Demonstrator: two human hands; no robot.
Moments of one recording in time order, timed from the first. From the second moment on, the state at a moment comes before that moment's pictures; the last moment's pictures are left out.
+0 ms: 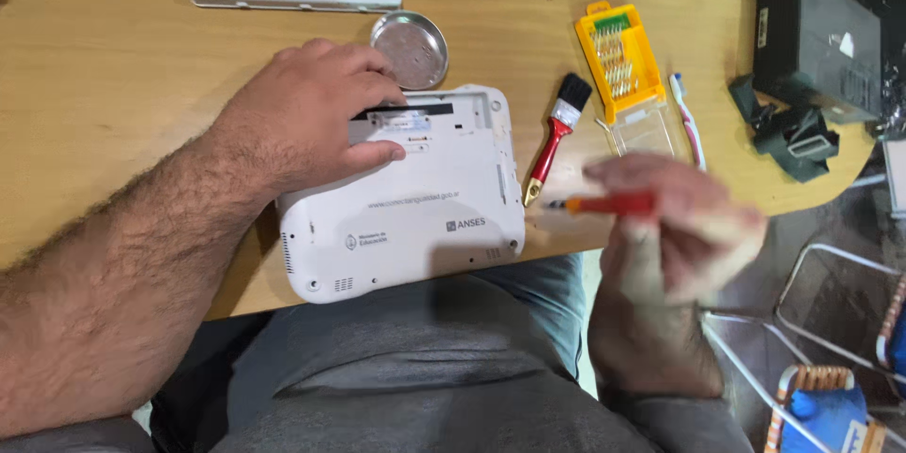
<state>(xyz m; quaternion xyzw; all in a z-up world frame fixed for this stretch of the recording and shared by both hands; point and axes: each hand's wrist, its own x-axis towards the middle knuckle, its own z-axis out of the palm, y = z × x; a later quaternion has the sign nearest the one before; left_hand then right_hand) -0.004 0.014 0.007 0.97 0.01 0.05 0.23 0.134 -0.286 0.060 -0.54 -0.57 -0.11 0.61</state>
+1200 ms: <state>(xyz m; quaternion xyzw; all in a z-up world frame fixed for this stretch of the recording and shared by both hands) -0.003 0.040 -0.017 0.96 -0.02 0.12 0.25 0.209 -0.155 -0.002 -0.58 -0.63 0.02 0.51</state>
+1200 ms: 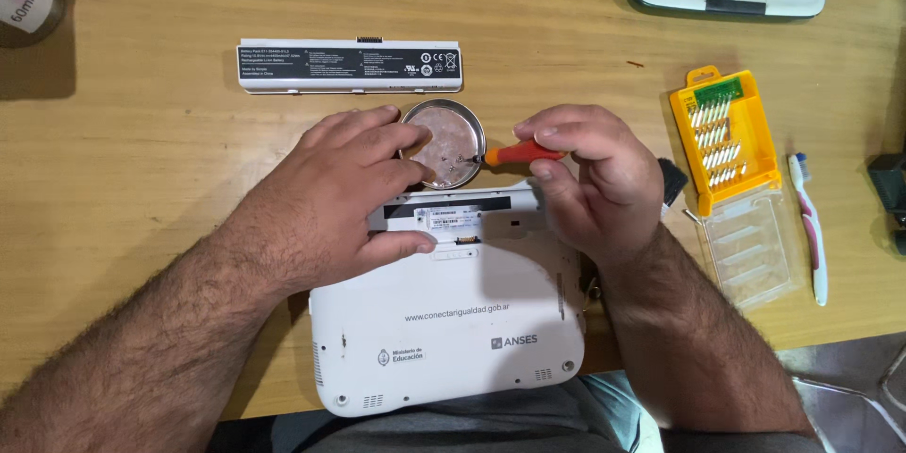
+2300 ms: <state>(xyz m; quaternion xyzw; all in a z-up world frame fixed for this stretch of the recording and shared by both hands) -0.004 0.040 -0.021 0.97 -0.02 0.12 0.23 0.205 -0.155 -0.003 -0.61 -0.64 0.03 0.47</state>
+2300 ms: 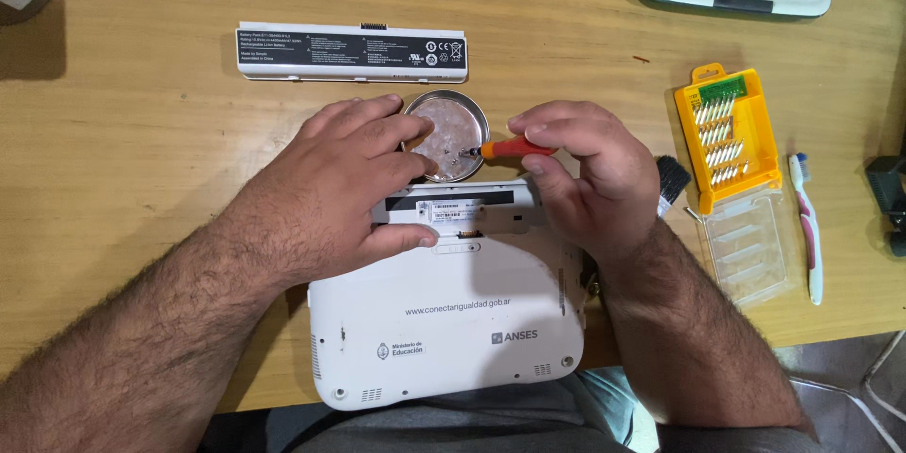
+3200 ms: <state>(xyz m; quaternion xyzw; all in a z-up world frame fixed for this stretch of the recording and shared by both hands) 0.003 0.030 -0.011 0.92 -0.02 0.20 0.33 0.173 -0.168 -0.004 -0.54 -0.55 0.06 0.64</state>
